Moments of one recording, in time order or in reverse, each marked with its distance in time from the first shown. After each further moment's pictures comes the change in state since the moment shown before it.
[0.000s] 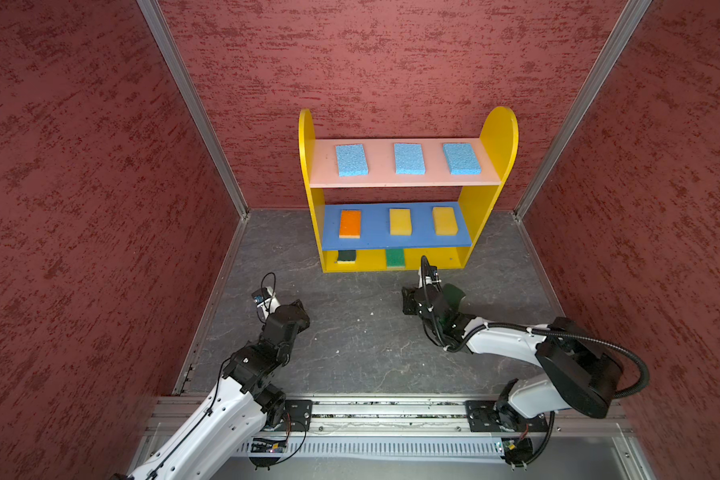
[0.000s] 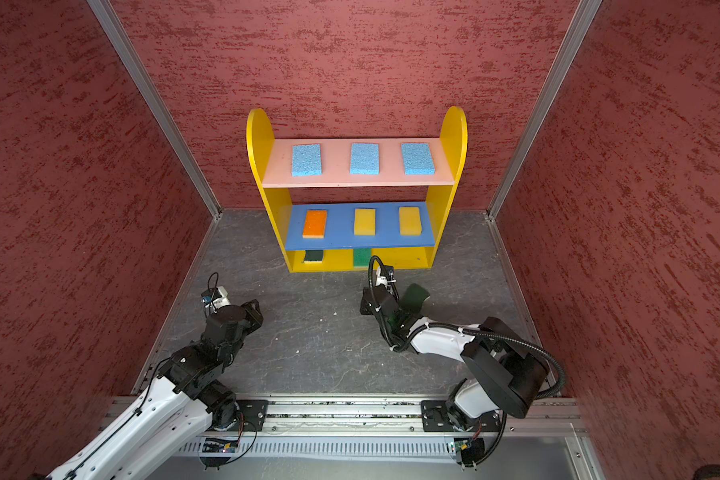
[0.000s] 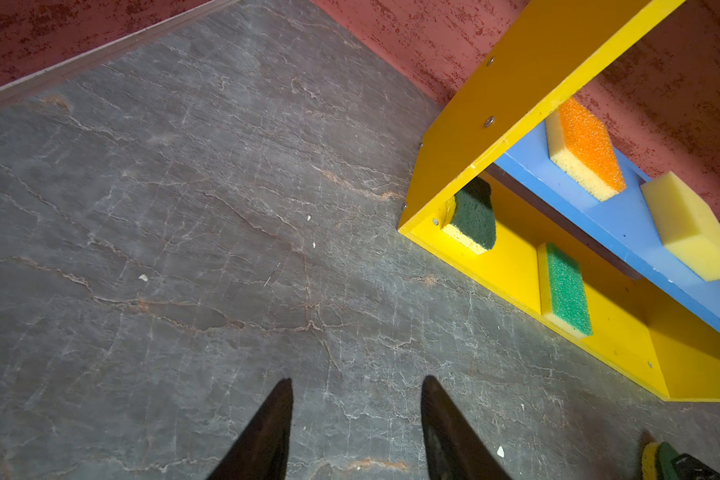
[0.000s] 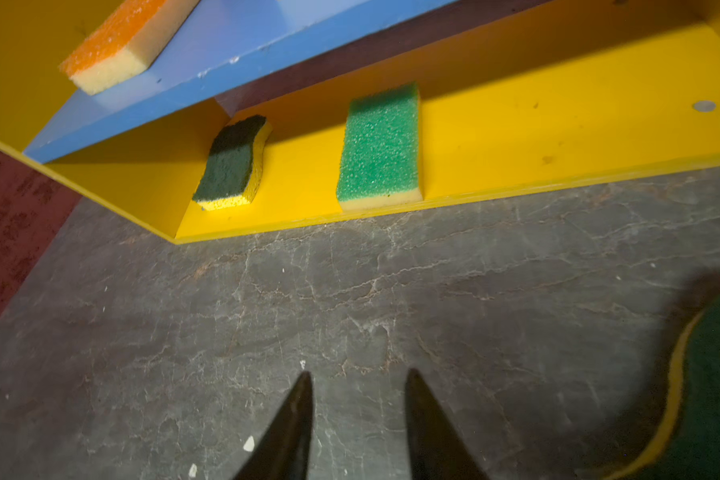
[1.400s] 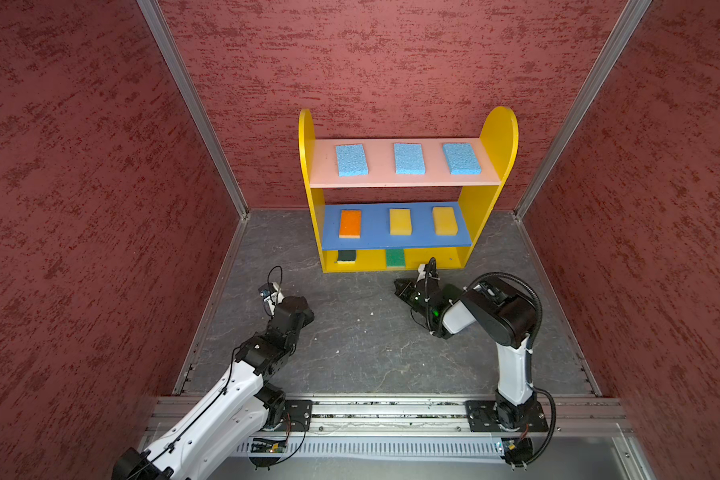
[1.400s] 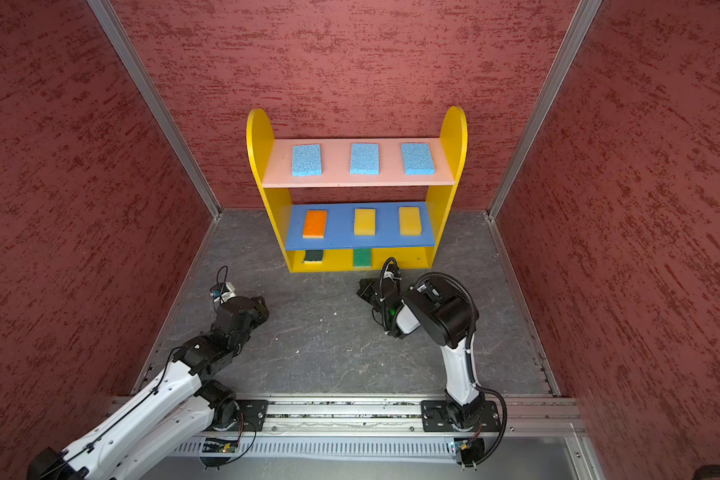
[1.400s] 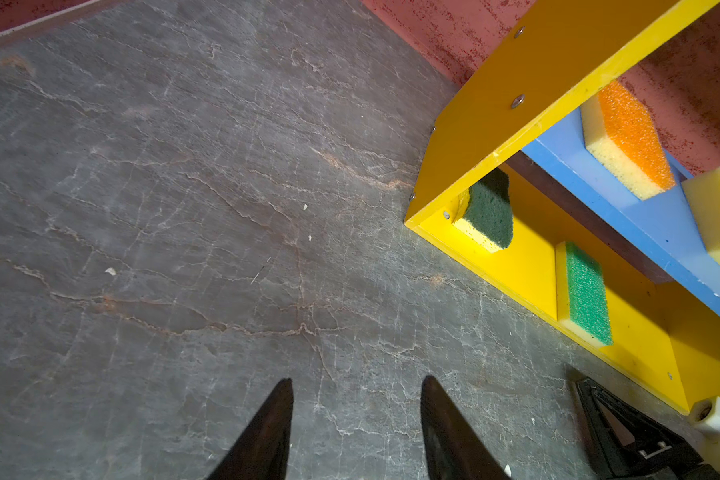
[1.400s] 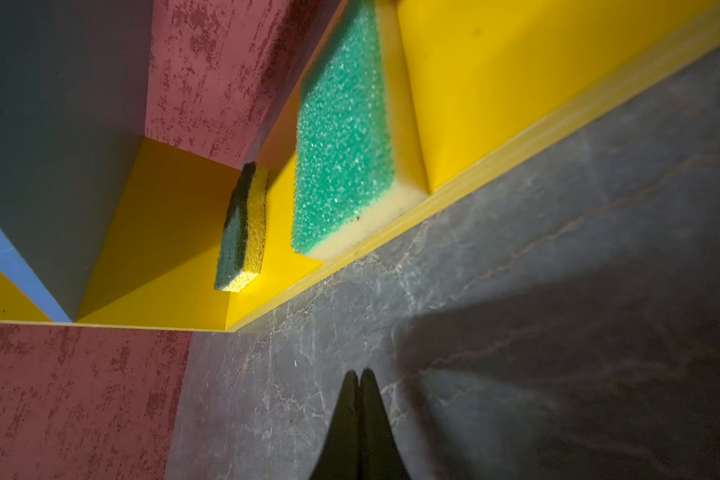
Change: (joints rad) left arm 0.059 0.162 -0.007 0.138 0.062 -0.014; right arm -0.200 0.563 0.114 0.620 -0.278 0.406
